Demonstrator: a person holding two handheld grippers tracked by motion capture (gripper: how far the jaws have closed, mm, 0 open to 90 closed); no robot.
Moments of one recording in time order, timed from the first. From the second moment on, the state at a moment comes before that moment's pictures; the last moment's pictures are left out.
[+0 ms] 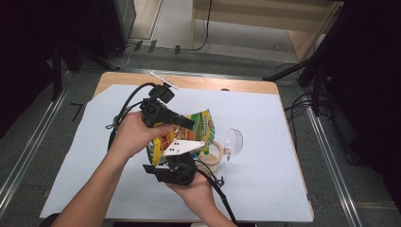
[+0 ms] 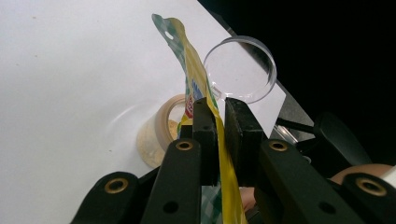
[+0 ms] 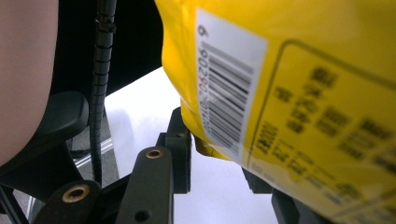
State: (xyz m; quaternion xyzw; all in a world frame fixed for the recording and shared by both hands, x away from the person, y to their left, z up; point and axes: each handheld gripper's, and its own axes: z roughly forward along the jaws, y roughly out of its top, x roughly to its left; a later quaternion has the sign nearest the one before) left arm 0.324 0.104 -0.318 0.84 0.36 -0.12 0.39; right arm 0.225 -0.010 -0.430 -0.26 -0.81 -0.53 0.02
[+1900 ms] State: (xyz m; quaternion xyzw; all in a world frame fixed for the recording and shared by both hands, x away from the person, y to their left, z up) left arm 0.325 0.101 -0.320 0.84 0.36 -0.12 0.38; right arm 0.221 -0.011 -0.431 -0.26 -0.80 -0.54 0.03
